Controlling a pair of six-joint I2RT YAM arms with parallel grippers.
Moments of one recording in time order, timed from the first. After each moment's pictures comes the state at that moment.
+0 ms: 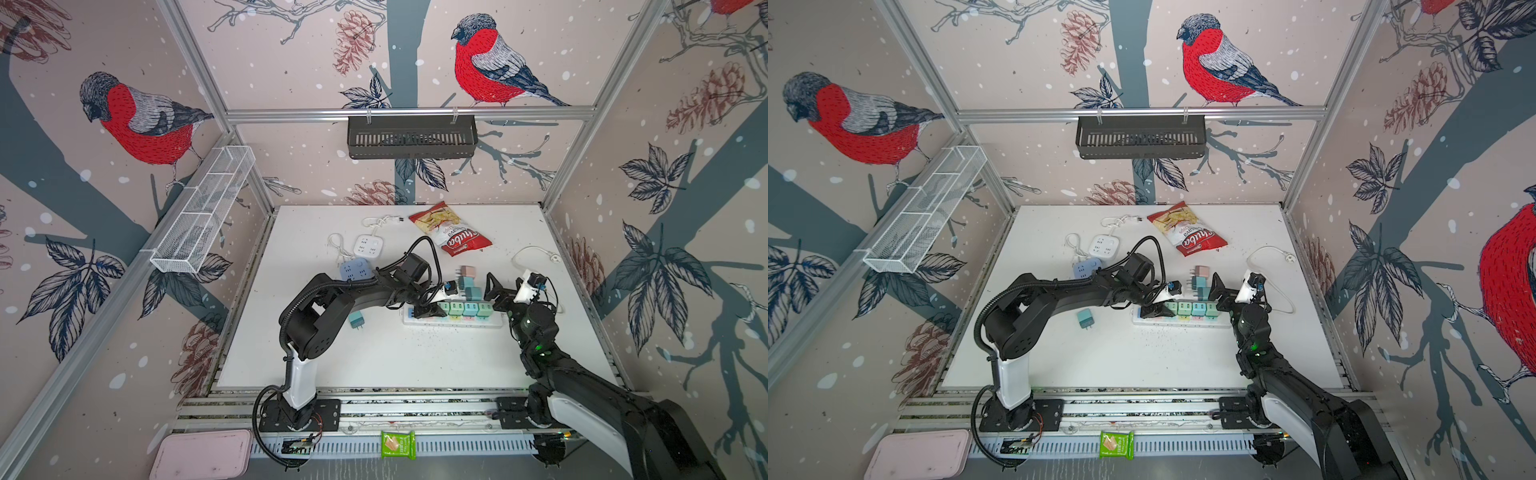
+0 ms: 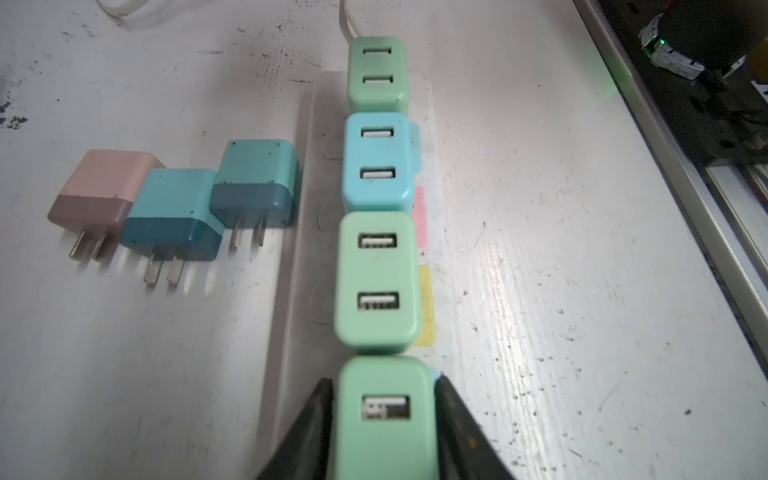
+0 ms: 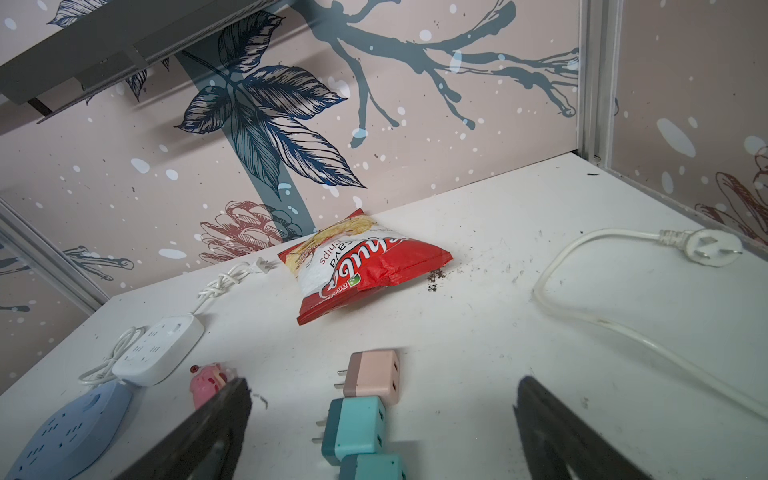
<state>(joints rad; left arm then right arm) -0.78 1.93 1.18 -0.15 0.63 0.65 0.33 0.92 0.08 0.77 0.21 0.34</state>
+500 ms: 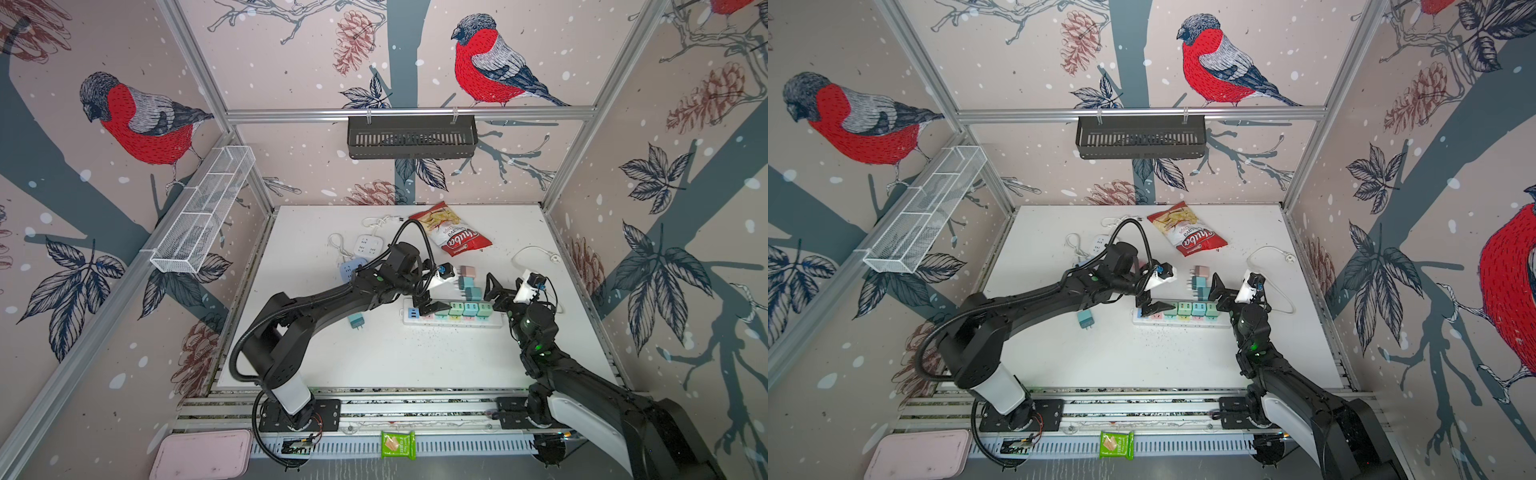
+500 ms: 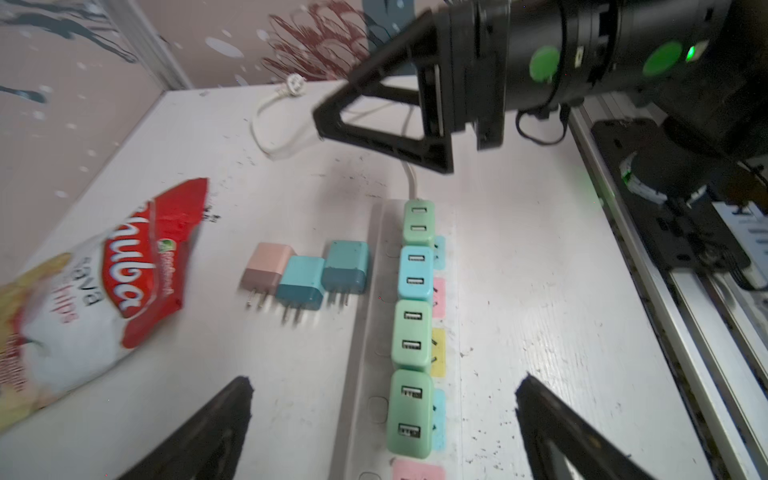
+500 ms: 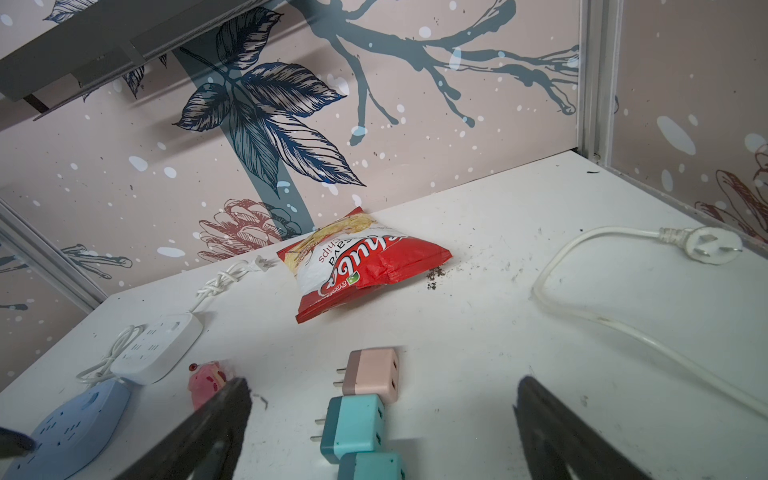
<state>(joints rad) -0.77 1.60 1.08 -0.02 0.54 0.47 0.33 0.93 0.08 0.77 0.21 0.34</state>
